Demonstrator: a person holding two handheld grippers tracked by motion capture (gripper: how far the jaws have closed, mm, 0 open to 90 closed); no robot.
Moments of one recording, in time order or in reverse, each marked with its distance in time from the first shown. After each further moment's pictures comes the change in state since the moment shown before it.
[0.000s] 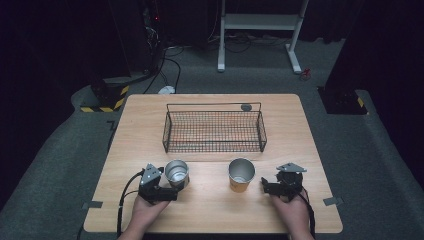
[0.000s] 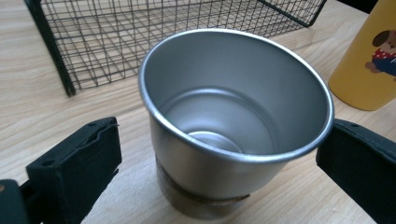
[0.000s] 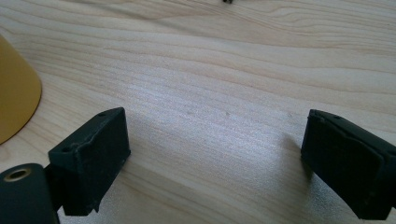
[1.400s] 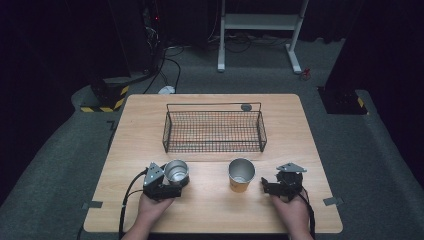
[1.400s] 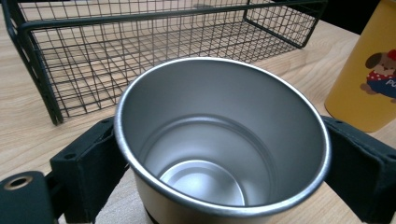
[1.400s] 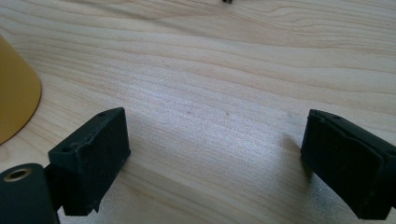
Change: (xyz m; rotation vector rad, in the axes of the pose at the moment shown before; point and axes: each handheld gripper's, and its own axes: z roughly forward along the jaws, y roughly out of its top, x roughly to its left) left arm -0.003 0.001 0.010 -0.085 0.006 0.017; right arm 0.000 0.000 0.000 0.000 -0.002 0.001
